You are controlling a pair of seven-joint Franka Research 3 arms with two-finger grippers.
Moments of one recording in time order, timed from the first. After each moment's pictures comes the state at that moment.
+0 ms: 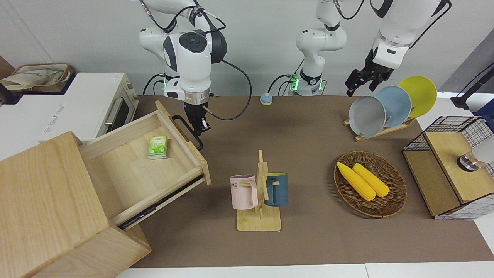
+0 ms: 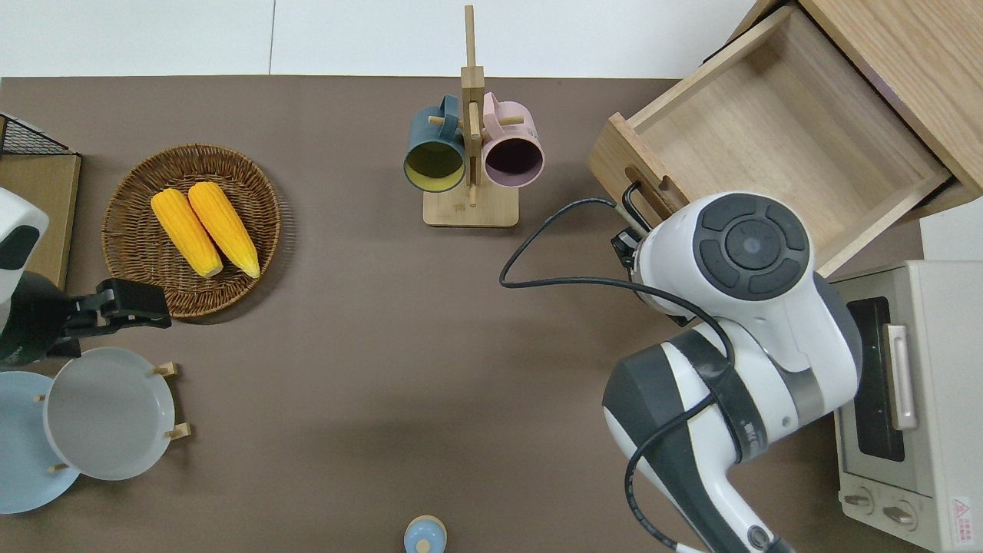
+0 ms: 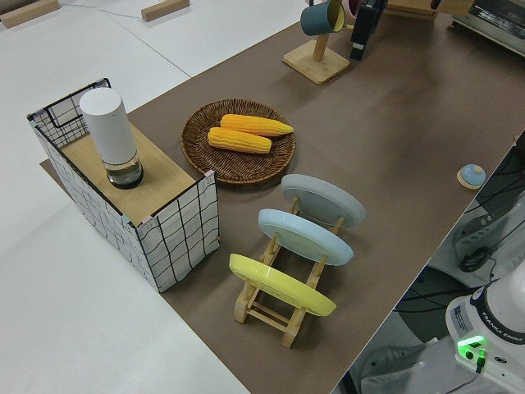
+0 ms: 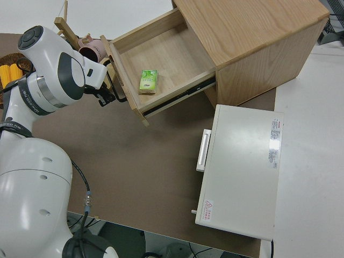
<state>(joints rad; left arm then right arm) 0.02 -0.13 -0.07 -1.71 -0.04 1.56 -0.33 0.09 0.12 0.29 -1.78 -0.18 1.93 1.39</state>
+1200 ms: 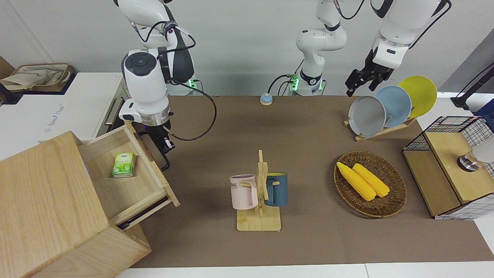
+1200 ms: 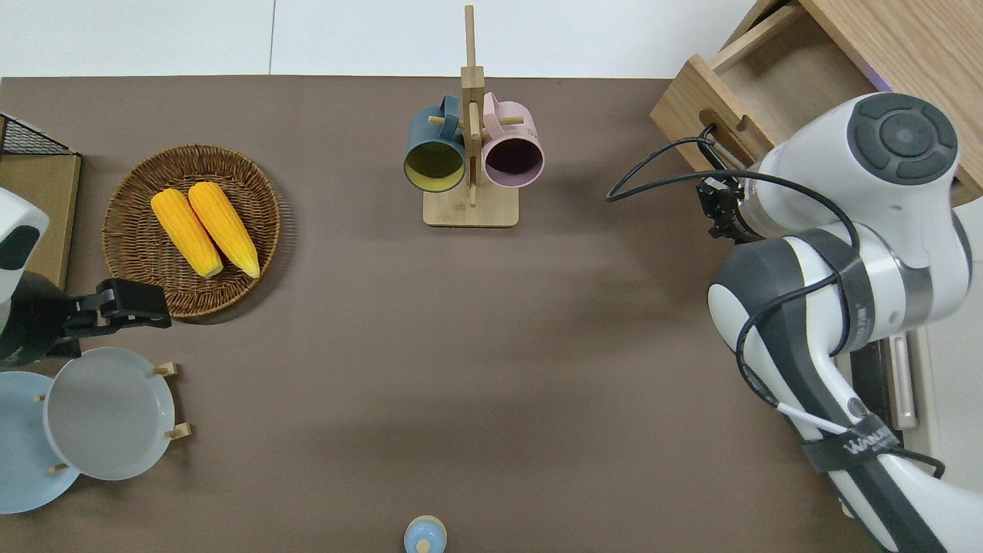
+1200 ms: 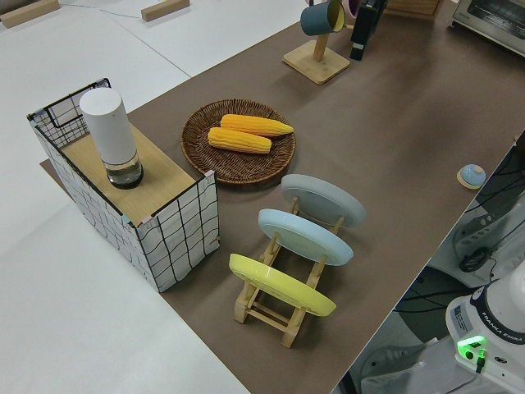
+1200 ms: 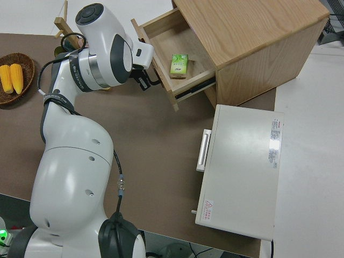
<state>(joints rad) 0.02 -0.13 -0.07 -1.71 -0.04 1.56 -0.33 -0.08 0.26 0.27 -1.63 -0.18 1.92 1.12</state>
